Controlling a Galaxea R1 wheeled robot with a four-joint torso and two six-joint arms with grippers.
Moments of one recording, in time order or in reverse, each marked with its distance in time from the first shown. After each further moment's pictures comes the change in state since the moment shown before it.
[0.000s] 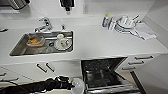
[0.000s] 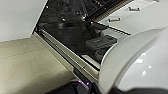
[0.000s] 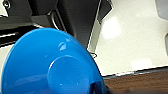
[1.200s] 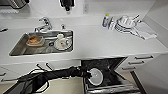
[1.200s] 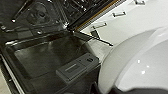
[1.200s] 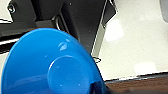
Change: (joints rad) left arm -0.151 0.438 -0.303 -0.038 0.105 -0.024; right arm 0.019 0.016 -0.002 0.000 0.016 0.000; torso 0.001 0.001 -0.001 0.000
